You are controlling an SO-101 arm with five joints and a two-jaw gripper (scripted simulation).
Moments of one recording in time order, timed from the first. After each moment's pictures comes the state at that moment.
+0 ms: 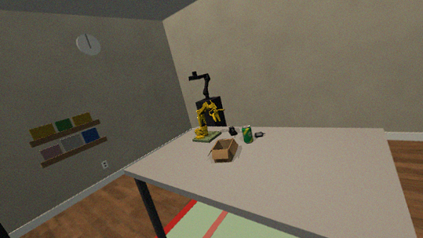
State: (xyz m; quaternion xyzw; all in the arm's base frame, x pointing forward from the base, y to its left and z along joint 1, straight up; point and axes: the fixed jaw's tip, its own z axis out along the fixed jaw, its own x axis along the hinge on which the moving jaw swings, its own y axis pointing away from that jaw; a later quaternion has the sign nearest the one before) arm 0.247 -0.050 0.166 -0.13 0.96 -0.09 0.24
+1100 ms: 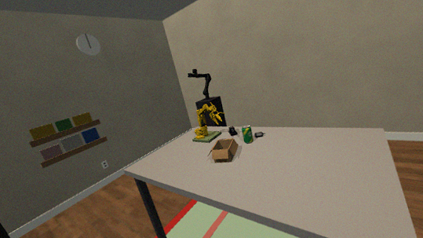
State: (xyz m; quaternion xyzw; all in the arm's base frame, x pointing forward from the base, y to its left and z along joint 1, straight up) arm 0.239 -0.064 0.148 -0.58 0.78 -0.18 0.14
